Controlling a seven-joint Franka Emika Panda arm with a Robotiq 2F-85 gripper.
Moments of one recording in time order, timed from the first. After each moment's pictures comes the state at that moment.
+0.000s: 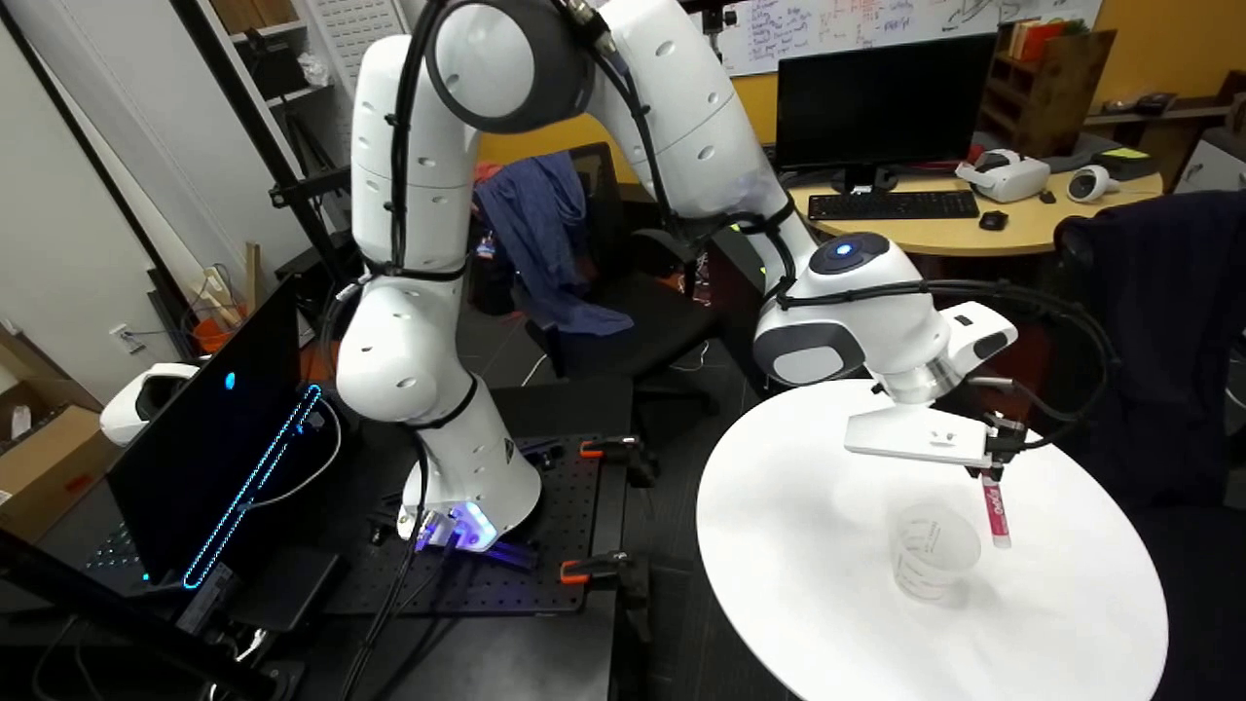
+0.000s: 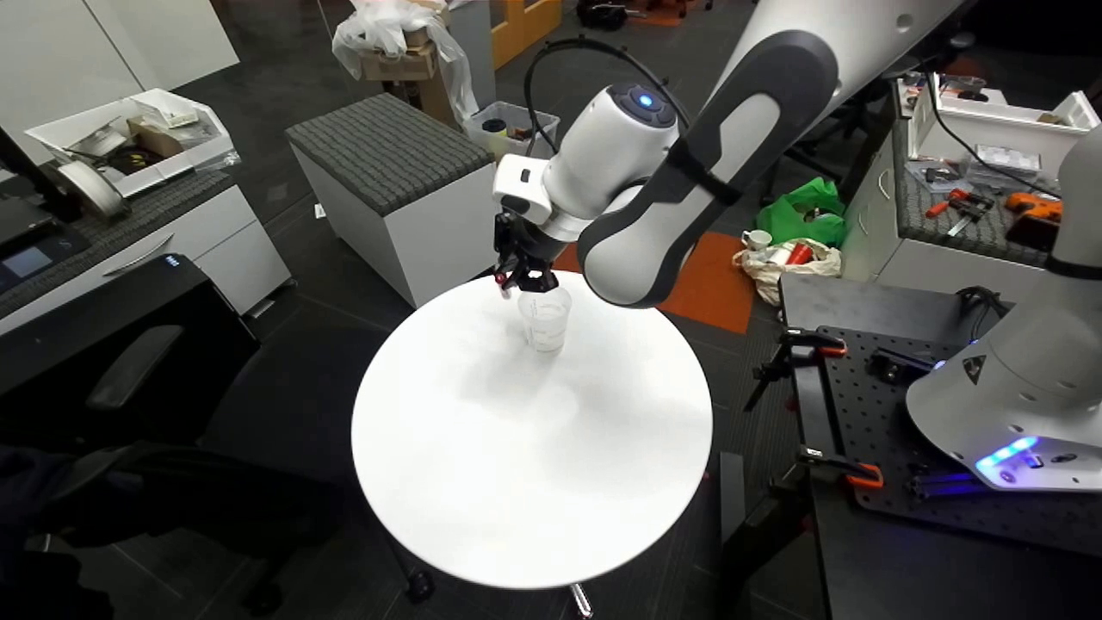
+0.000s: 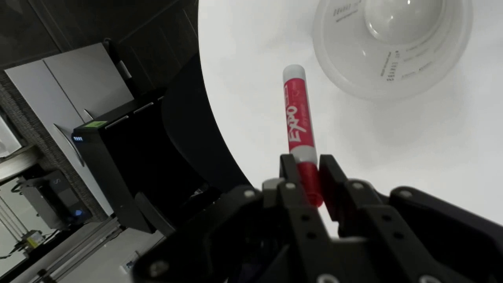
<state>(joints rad) 0.22 0.46 -0.25 -2.26 0.33 3.26 -1.25</state>
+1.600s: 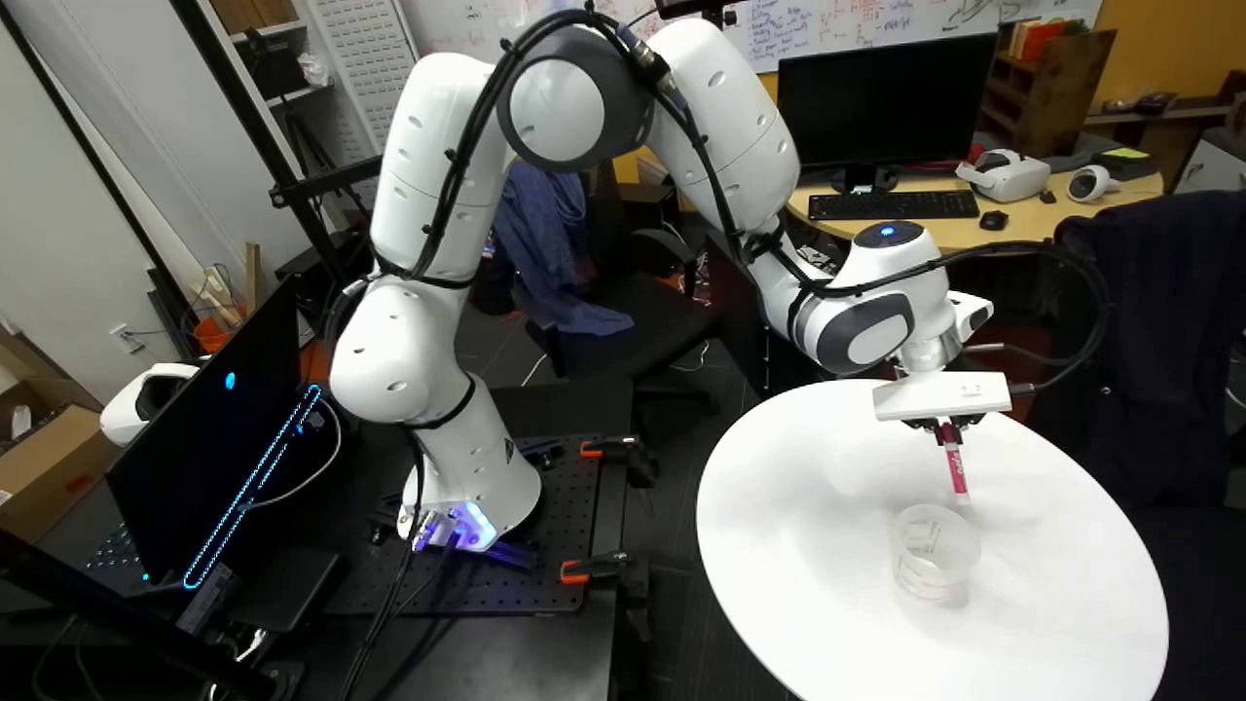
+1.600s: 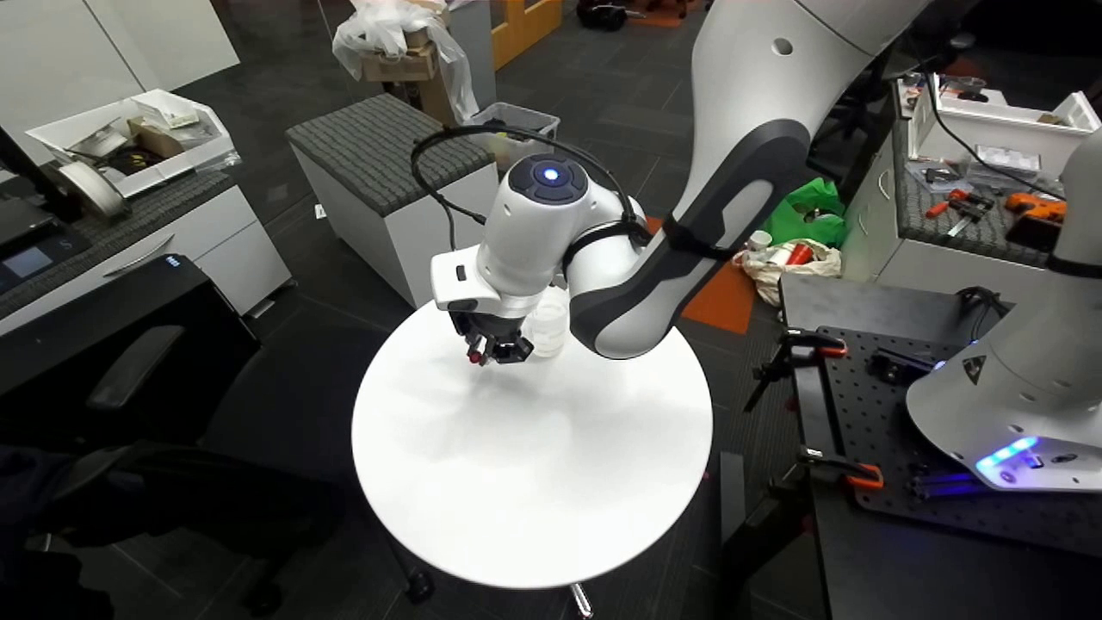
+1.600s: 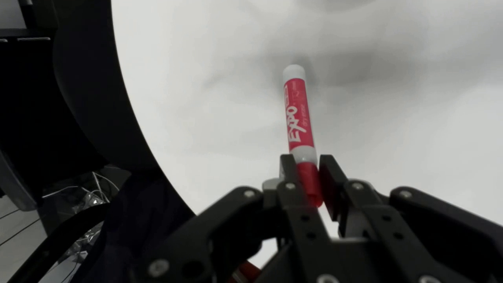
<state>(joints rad) 0.14 0.60 -0.10 -2.05 -0.28 3.01 -0.95</state>
